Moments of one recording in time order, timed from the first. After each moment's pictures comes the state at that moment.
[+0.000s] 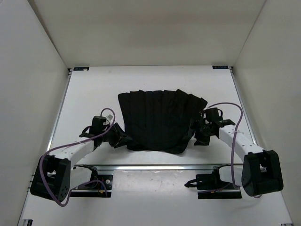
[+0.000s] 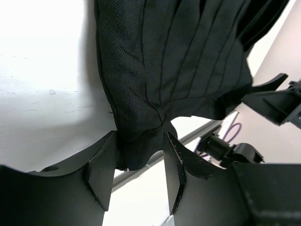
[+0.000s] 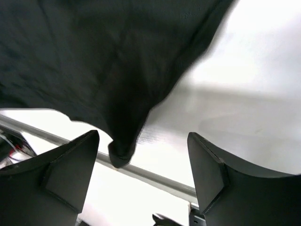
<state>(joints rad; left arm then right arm) -0.24 1.14 0.38 -0.14 0.55 -0.88 0.16 1.21 0.64 -0.59 -0.40 0.45</state>
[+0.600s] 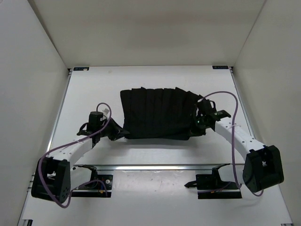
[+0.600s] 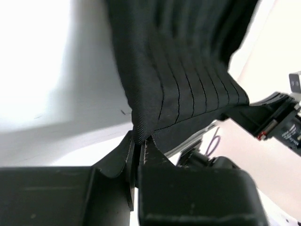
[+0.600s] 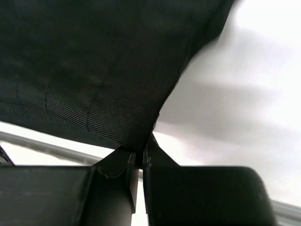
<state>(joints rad) -0.20 1.17 0.41 -0.08 0.53 -0.93 0.31 1.25 0.76 -0.71 -0.21 0.48</state>
